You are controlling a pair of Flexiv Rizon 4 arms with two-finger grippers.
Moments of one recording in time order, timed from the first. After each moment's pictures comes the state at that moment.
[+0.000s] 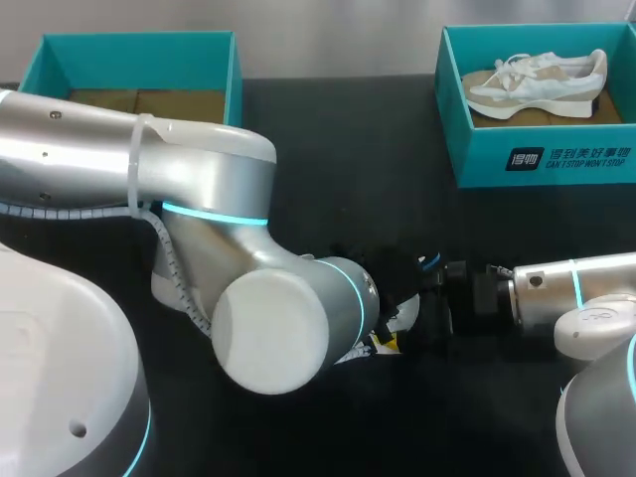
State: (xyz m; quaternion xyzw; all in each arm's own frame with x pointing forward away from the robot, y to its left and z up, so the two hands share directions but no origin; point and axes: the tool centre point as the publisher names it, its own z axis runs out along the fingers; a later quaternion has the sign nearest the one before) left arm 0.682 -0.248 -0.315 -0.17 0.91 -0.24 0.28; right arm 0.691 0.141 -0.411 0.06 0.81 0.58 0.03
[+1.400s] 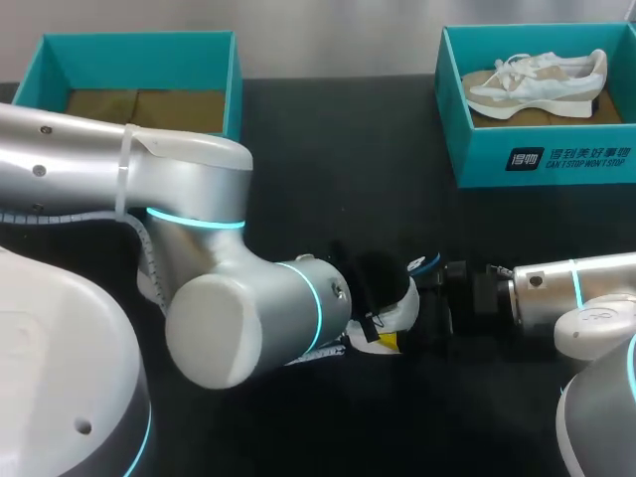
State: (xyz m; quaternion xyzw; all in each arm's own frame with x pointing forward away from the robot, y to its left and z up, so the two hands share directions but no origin) left arm 0.696 -0.256 -0.326 -0.09 0.90 -0.31 0.28; right arm 0.691 0.141 -0.411 0.06 0.81 0.58 0.03
